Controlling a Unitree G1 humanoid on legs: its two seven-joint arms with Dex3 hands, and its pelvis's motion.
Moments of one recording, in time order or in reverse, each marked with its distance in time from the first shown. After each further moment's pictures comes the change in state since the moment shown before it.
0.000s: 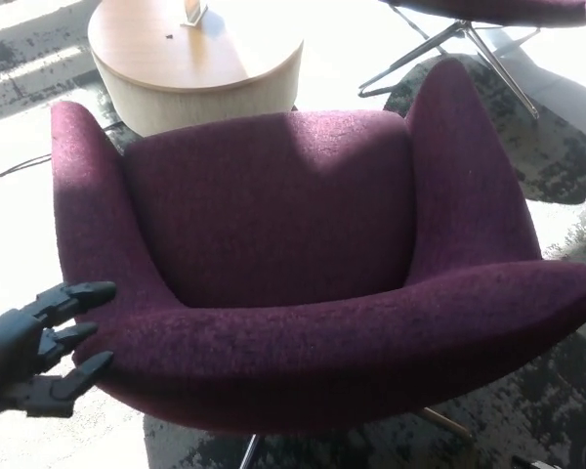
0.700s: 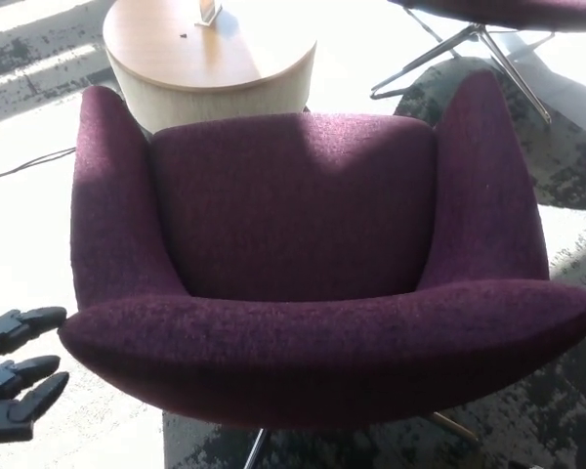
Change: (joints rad) left_arm 0.071 0.024 0.105 0.026 -0.035 -0.016 -0.024; right_arm 0.012 0.000 0.019 -0.001 -0.015 -0.007 -0.020
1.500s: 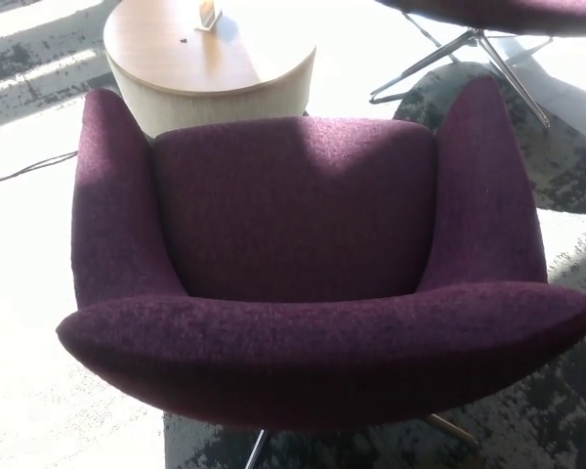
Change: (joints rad) left_arm 0.404 -0.217 0.107 0.153 0.006 -0.266 0.167; right_arm 0.071 0.005 0.040 0.005 -0.023 -0.010 0.003
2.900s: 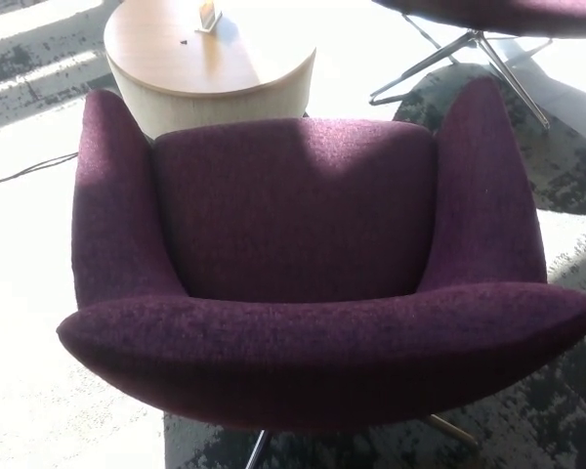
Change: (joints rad) left_arm -0.074 0.021 0.005 0.164 -0.042 0.009 -0.067; right_arm 0.041 -0.008 -0.001 0.006 -0.016 -0.018 0.037
